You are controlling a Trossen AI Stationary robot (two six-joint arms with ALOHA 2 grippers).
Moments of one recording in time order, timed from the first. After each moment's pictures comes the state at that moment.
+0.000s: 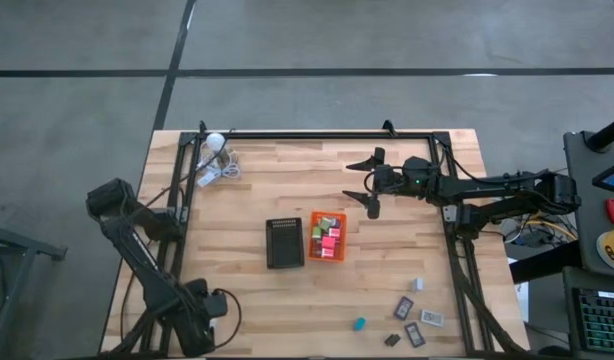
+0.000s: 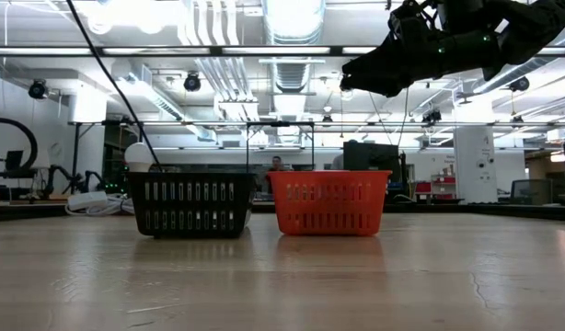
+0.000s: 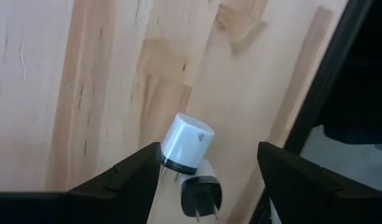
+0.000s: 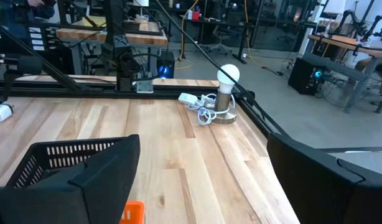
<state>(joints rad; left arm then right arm) -1.01 1.62 1.04 -0.80 0.02 -1.32 -0.25 1.15 0.48 0.55 -0.07 -0.09</state>
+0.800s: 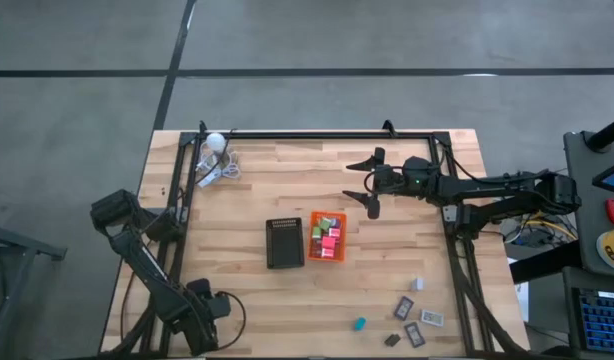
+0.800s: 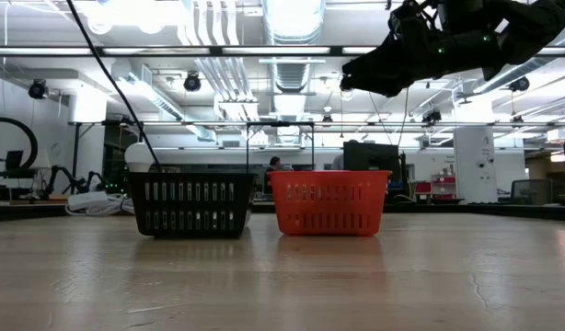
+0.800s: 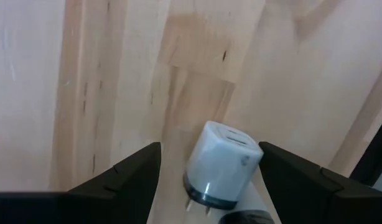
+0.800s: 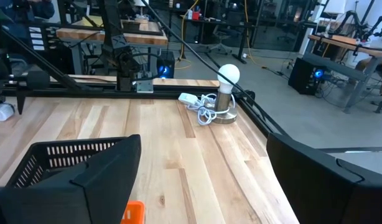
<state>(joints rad) -1.01 1.72 0.98 -0.74 0.04 -1.30 -0.25 1.15 0.48 0.55 -0.07 -0.09</state>
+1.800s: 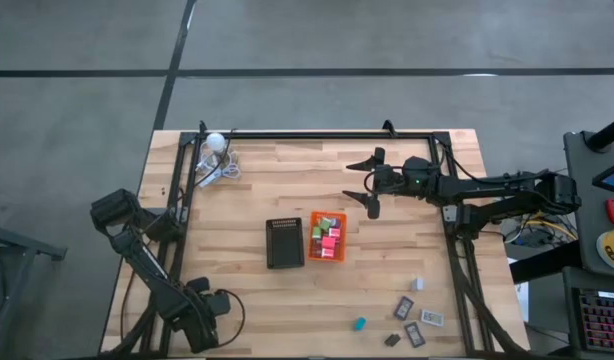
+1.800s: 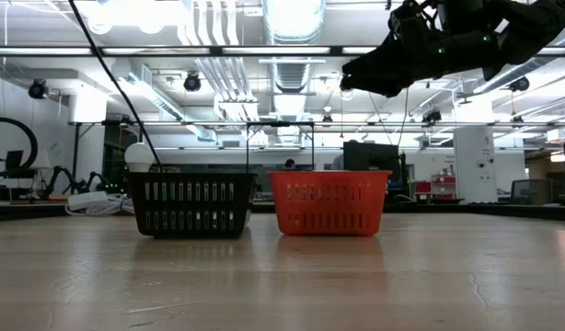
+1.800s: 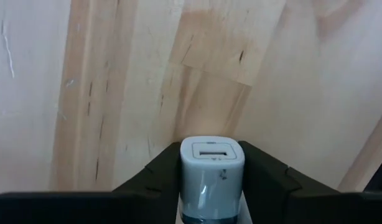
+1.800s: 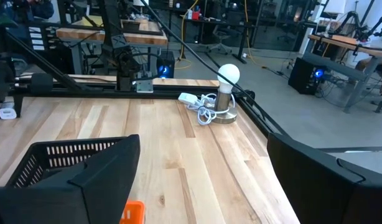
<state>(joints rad) -1.01 1.72 0.94 -0.71 0.03 -1.32 -0.25 1.15 0.48 0.55 -0.07 -0.09</state>
